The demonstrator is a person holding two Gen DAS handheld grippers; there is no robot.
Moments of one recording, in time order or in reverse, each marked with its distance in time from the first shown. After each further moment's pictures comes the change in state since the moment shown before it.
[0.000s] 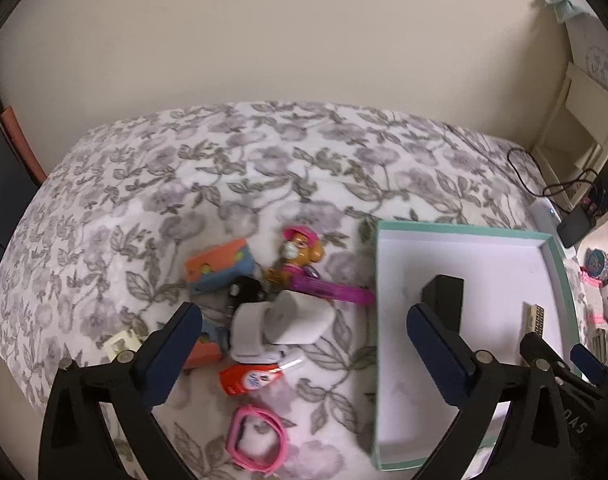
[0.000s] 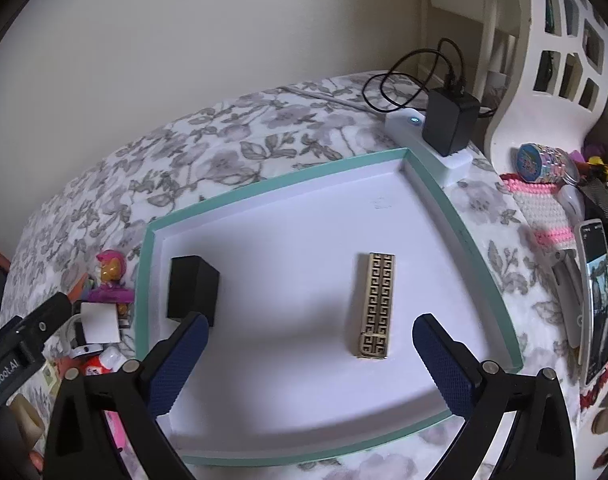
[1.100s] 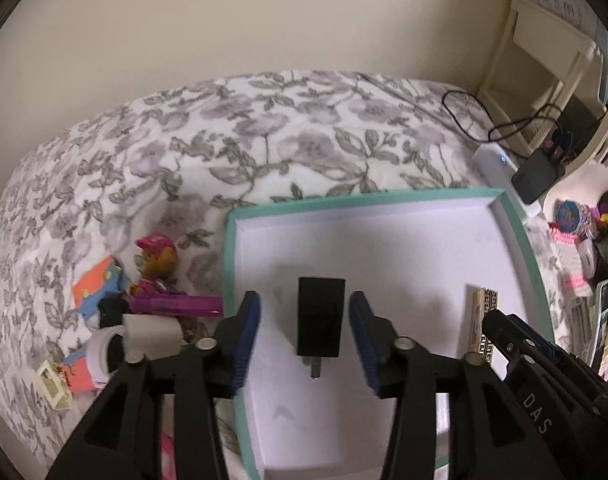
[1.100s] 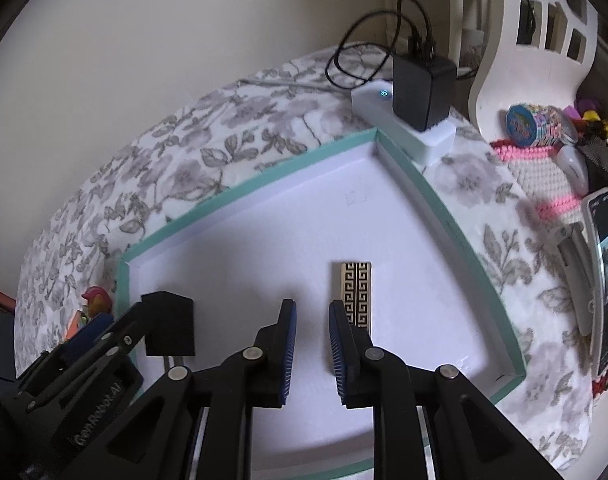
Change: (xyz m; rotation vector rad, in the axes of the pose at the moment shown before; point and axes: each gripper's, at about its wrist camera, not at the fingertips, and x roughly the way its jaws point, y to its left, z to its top) left arm 0.038 -0.107 0.012 0.163 0.125 -0.127; right arm 0.018 -0.029 0.022 0.143 0.071 -0.017
